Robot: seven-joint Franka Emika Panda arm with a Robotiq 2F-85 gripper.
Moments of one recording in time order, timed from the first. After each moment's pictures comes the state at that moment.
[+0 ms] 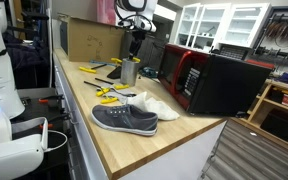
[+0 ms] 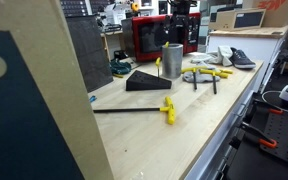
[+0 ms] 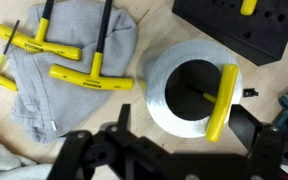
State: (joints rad) arm -0.04 0.09 -0.06 -2.00 0.21 2.07 0.61
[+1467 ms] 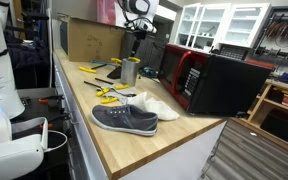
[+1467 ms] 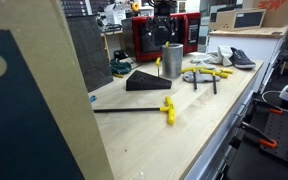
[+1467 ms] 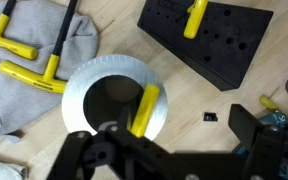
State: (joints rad) arm 0.03 0.27 -0.02 -1.73 0.19 1.94 0.61
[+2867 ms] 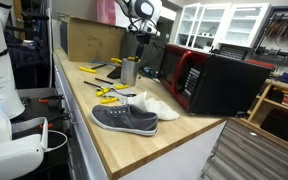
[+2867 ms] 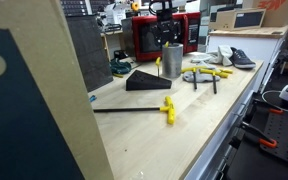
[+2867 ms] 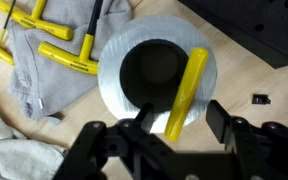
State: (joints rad) arm 0.04 0.35 -0.06 -1.67 0.06 1.88 0.70
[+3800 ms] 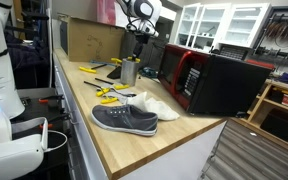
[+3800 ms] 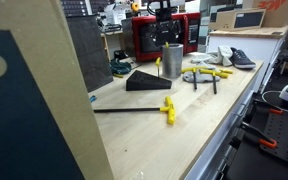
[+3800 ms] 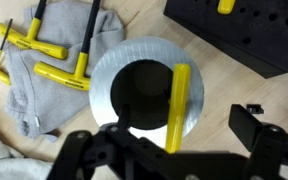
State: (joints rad) arm 0.05 0.35 -0.06 -1.66 0.10 1.85 0.73
